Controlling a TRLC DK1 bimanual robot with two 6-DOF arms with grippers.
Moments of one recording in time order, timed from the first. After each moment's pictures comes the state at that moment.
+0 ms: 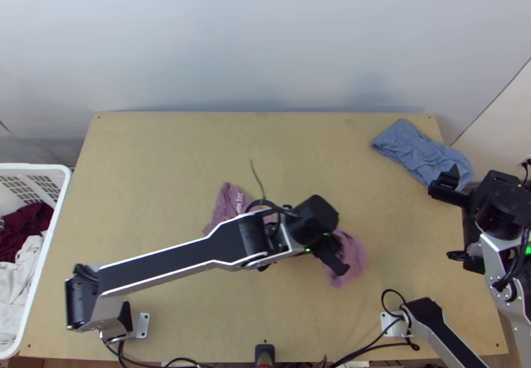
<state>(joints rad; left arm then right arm) -1.22 1.81 1.86 -0.71 -0.05 -0.40 0.26 0.74 1.09 -0.72 0.67 0.14</state>
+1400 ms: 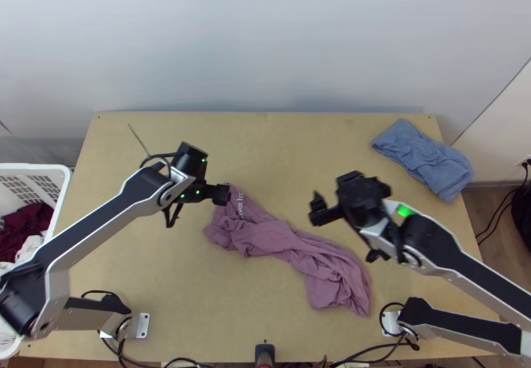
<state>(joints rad) -0.54 1.51 1.22 -0.71 -0.03 -0.36 0.93 1.15 1.14 -0.70 0.48 0.29</state>
